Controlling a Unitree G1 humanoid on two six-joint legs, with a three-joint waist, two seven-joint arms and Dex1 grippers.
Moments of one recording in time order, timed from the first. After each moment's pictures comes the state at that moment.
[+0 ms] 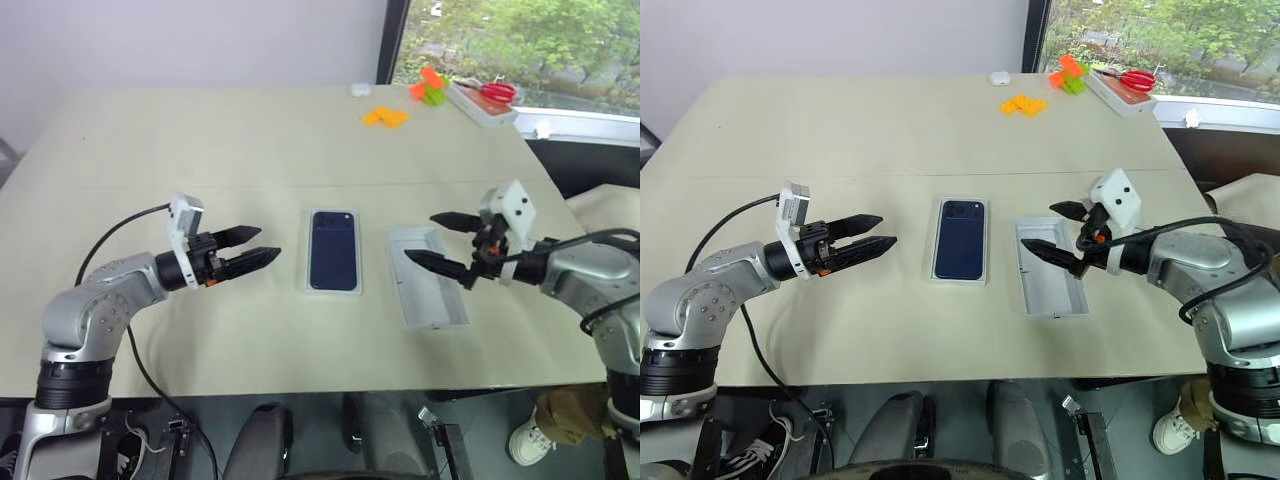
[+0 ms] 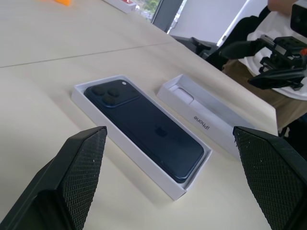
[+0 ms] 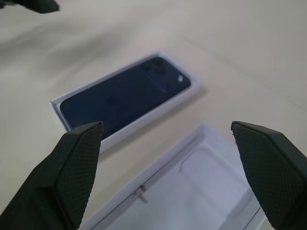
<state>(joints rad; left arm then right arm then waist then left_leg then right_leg) -0.33 0.62 0.17 -0.18 -0.79 0.79 -0.86 -0.37 -0.79 -0.19 -0.40 0.62 0.99 0.71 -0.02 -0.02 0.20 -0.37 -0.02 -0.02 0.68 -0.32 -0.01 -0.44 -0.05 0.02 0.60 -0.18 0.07</state>
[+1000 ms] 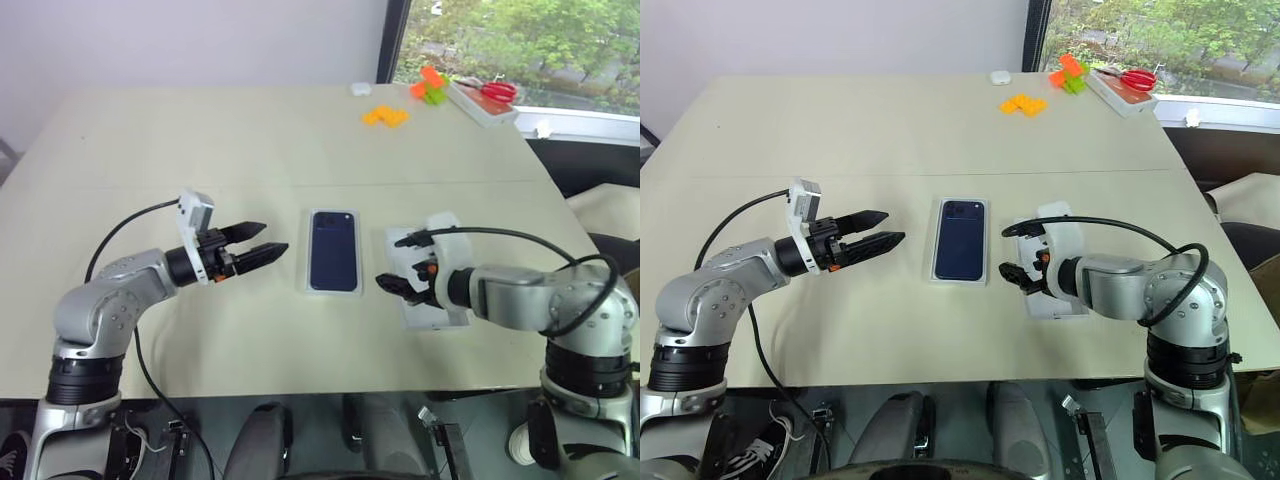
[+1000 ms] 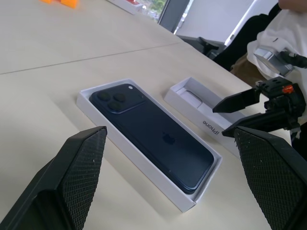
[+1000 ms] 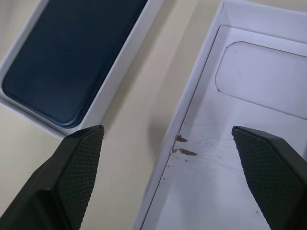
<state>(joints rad) -0.36 0.59 0.15 -0.19 -0.77 0.80 -0.80 -0.48 -0.52 -0.18 -0.43 1.31 1.61 -0.48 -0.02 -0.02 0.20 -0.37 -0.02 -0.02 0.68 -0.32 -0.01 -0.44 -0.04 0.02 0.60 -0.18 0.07</state>
